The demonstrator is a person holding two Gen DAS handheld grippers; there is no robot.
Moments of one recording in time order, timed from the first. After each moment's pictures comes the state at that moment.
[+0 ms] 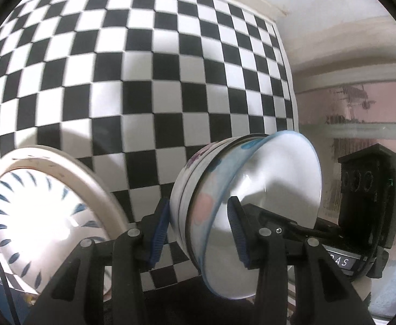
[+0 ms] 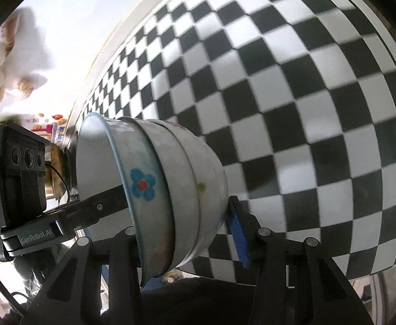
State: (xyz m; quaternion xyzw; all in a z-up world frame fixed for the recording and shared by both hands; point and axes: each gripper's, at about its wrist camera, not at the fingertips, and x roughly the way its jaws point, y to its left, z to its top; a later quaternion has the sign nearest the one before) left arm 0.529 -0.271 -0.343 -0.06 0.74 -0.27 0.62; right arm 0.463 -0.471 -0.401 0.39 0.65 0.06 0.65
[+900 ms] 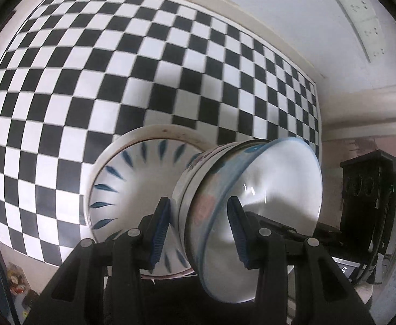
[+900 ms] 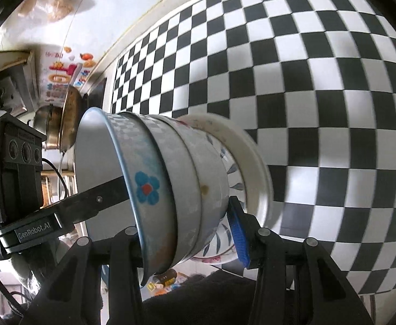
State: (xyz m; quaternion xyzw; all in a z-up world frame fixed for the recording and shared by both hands) left arm 0.521 -0.105 -0.313 -0.14 0.70 -0.17 0.67; right arm 0.507 -0.304 -0.383 0.30 0.68 0.17 0.65
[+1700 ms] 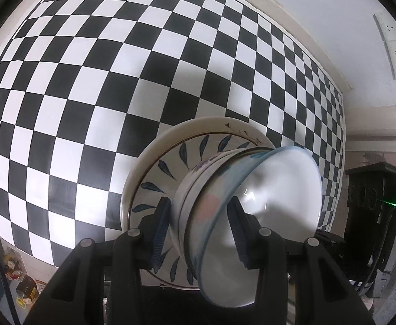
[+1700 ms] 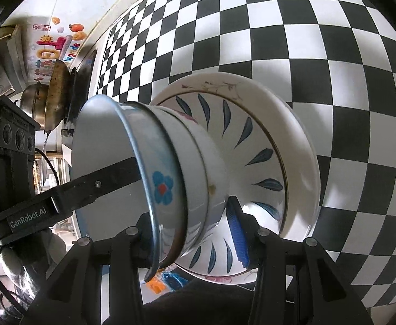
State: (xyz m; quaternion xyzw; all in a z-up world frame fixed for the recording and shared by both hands) left arm 0.519 -0.063 -0.358 -0.15 0.72 -0.13 0.67; right arm 0.505 -0.255 -0.429 0.27 0.71 0.18 0.63
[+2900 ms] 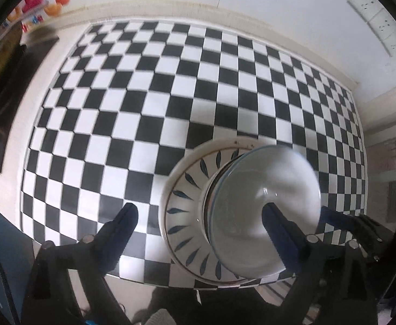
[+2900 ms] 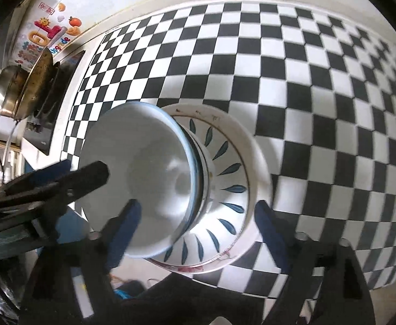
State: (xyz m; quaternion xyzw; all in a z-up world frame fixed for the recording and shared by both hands) left arm 0.496 -0.069 -0.305 -0.03 0.64 -0.09 0.76; right arm 0.486 -0.248 -0.354 0.12 0.68 0.10 0.72
